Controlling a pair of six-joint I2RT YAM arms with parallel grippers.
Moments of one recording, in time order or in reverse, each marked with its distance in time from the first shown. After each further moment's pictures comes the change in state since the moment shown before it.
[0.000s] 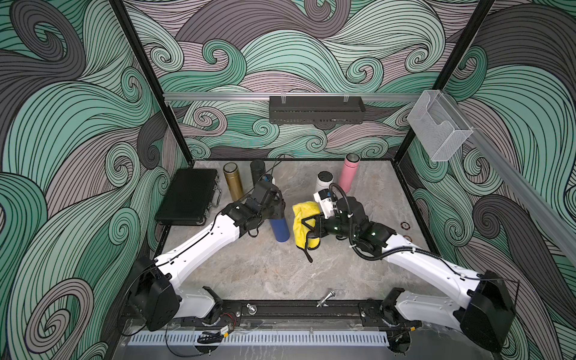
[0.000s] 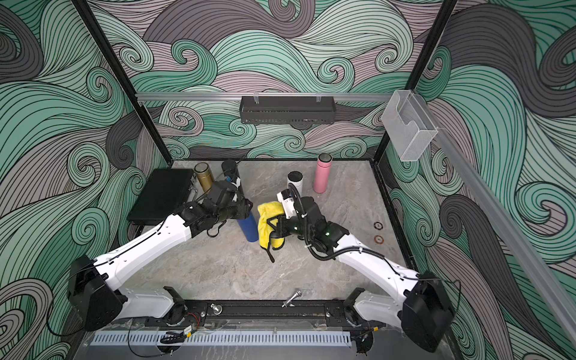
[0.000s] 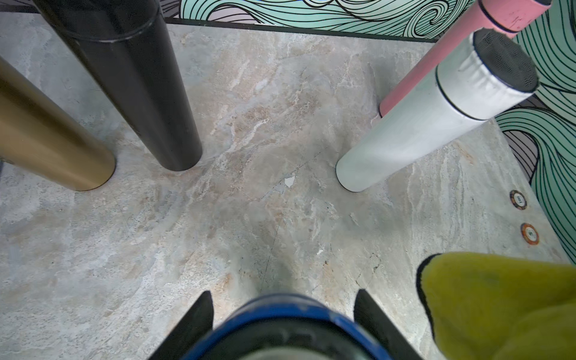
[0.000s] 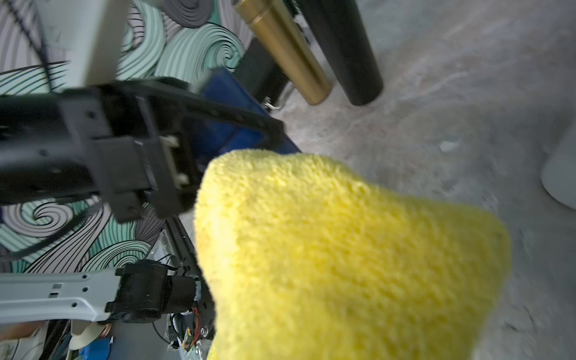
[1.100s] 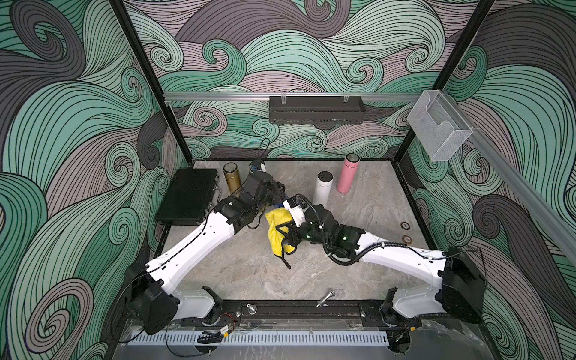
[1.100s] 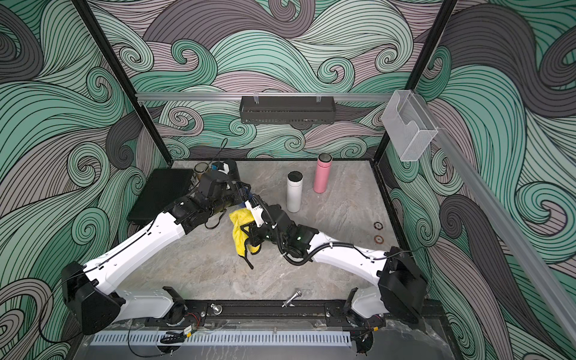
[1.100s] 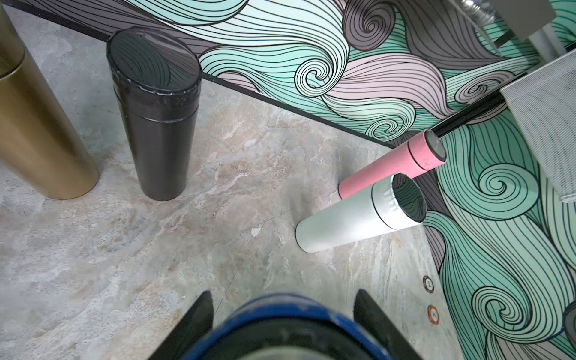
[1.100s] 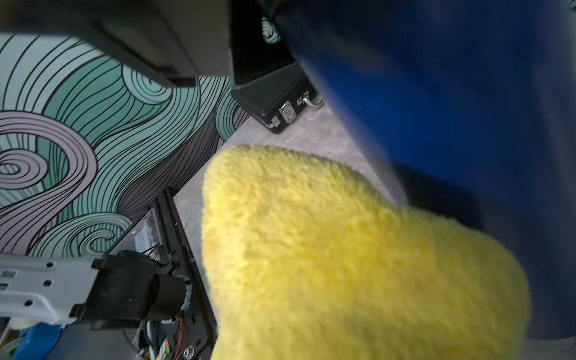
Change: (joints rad) left arm 0.021 -0.041 0.070 0.073 -0.016 -0.229; right arm 0.229 0.172 0.045 0.164 0.257 -0.068
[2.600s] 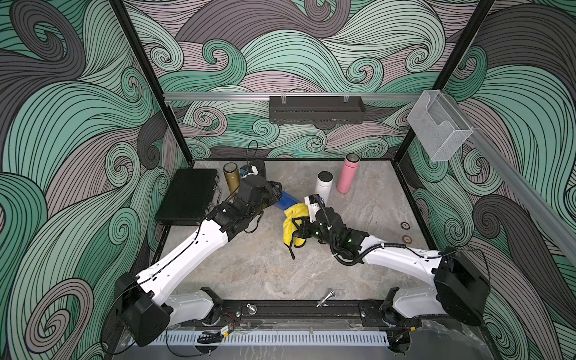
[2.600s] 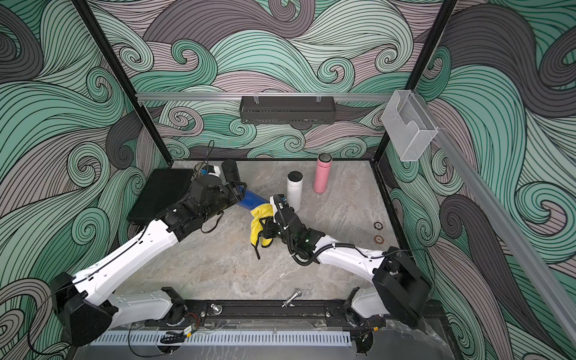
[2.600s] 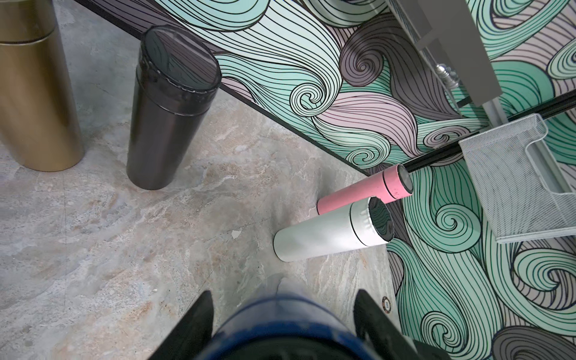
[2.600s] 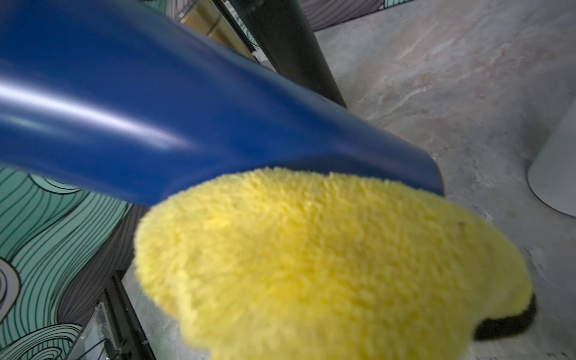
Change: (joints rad) left arm 0.003 -0.092 -0.079 0.061 -0.022 -0.195; right arm -0.079 -0.011 -0.136 0.139 0.130 0.204
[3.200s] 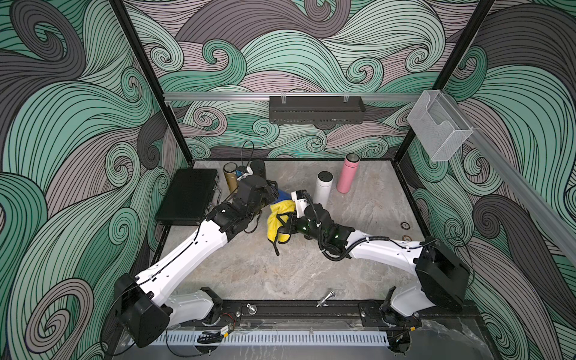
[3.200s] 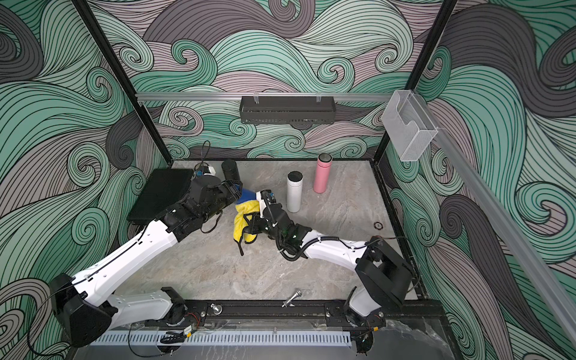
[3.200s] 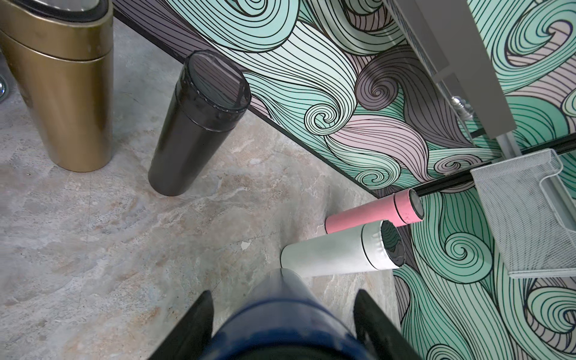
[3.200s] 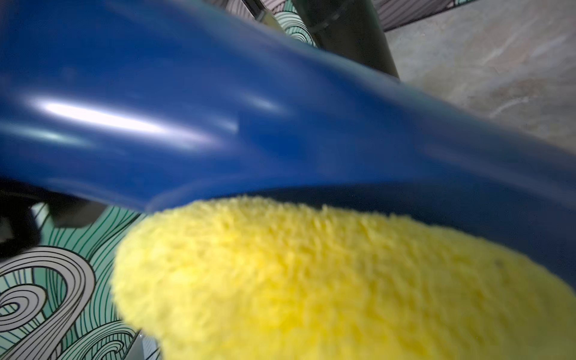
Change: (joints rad) left arm 0.007 -0.004 -0.001 -0.014 -0.061 -0.002; right arm 0.012 0.114 0.050 0.103 -0.062 0.089
